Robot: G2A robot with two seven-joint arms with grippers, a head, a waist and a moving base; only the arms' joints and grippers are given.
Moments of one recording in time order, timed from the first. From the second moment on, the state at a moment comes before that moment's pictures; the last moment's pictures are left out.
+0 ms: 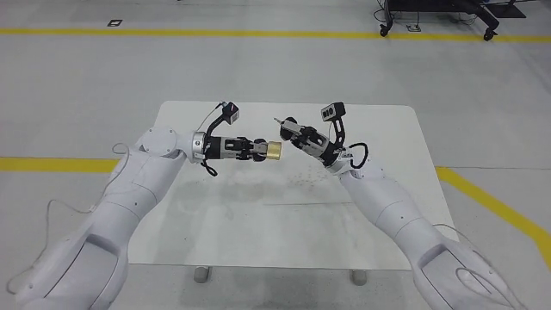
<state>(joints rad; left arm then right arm) 0.60 -1.22 -0.73 -0.74 -0.63 -0.50 -1.32 -0.82 -1.36 0.83 -0.72 0.95 -0.82 1.00</state>
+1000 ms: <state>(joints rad) 0.56 -1.23 -0.74 -0.62 -0.67 -0.51 -1.31 -0.85 -1.37 0.86 -0.78 0.83 -0.78 1.04</state>
